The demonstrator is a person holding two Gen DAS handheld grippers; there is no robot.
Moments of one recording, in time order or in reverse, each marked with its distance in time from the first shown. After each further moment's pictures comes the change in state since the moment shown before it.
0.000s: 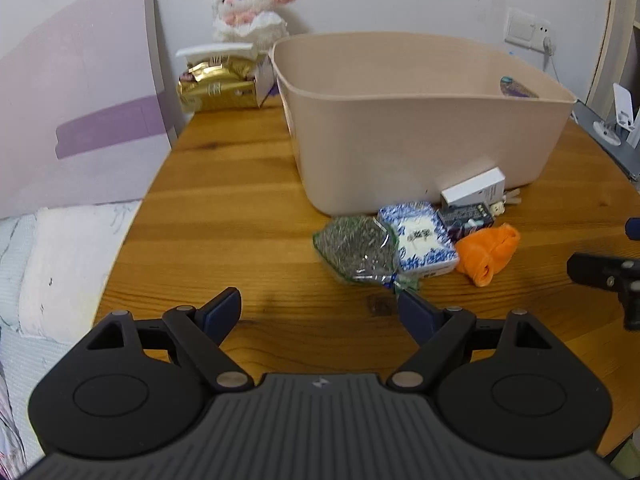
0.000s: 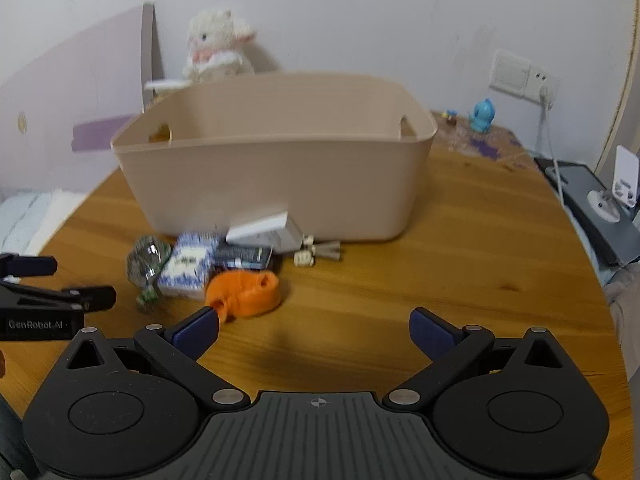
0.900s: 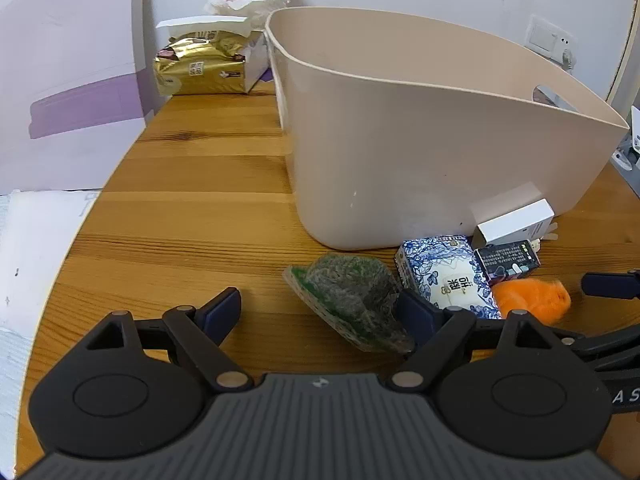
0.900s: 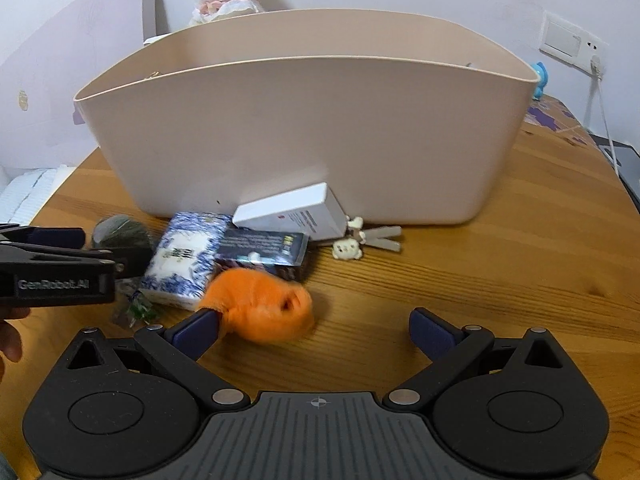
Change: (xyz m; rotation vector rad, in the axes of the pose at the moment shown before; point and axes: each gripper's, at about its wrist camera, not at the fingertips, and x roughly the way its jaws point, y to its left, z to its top) left arm 0.067 0.006 0.024 -0.069 0.012 -0.056; right arm 0.085 0.014 0.010 -0.006 0.082 0.067
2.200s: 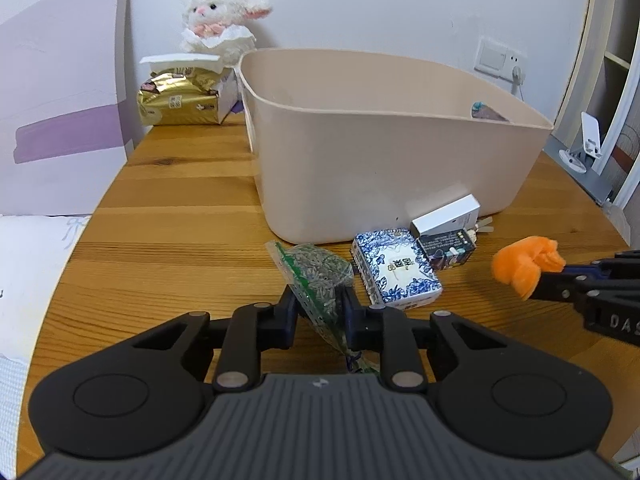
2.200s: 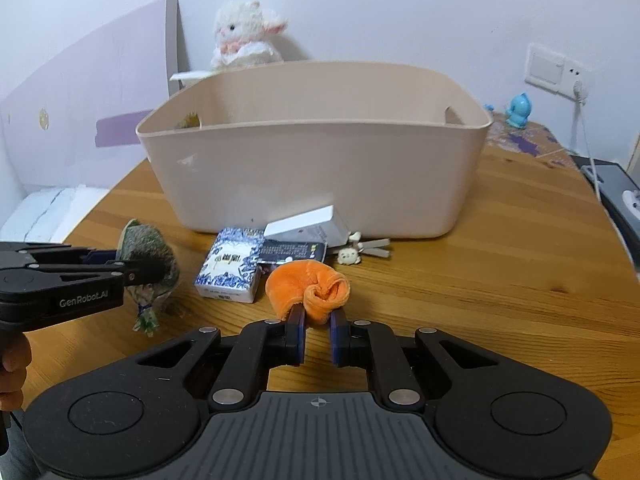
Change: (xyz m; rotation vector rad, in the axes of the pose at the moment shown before) left arm -0.051 -0.003 -0.022 0.041 -0.107 -0.093; right arm -0.073 0.005 -0.017 0.001 -0.100 0.013
